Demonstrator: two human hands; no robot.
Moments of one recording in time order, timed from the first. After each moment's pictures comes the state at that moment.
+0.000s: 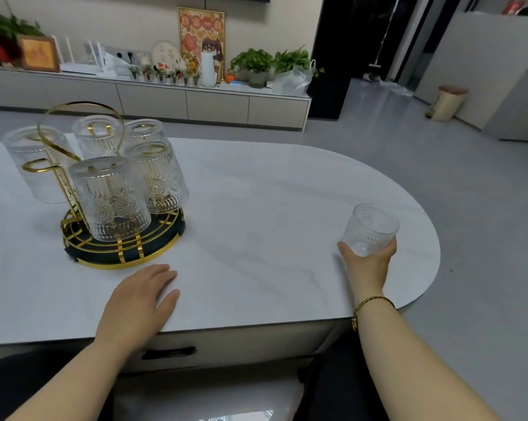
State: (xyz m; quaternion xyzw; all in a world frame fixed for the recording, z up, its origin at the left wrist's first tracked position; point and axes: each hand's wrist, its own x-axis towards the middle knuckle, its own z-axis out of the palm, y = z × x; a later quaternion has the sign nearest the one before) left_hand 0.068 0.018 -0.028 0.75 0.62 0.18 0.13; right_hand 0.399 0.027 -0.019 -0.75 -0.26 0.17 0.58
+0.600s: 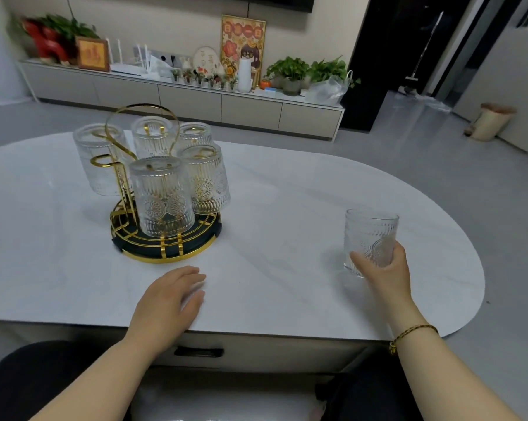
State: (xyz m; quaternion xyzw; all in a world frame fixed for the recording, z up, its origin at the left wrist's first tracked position) left_hand 0.054 0.009 -0.023 0.73 0.61 0.26 0.20; right_hand 0.373 0.025 0.004 -0.69 -0.41 0.27 0.54
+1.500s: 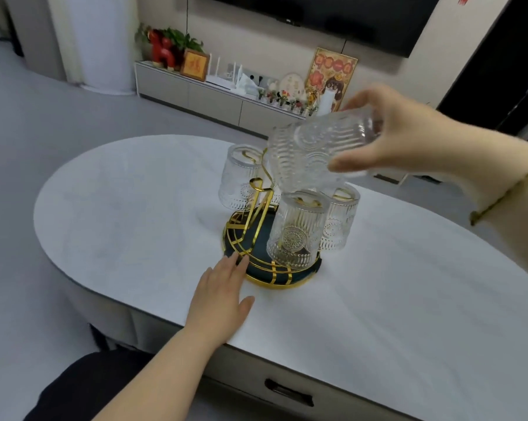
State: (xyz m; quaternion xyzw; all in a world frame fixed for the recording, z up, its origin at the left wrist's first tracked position) left_hand -0.038 0.044 -0.037 0.70 0.66 0.23 0.16; right_hand 0.119 0.094 0.234 -0.48 -0.86 0.11 0.16
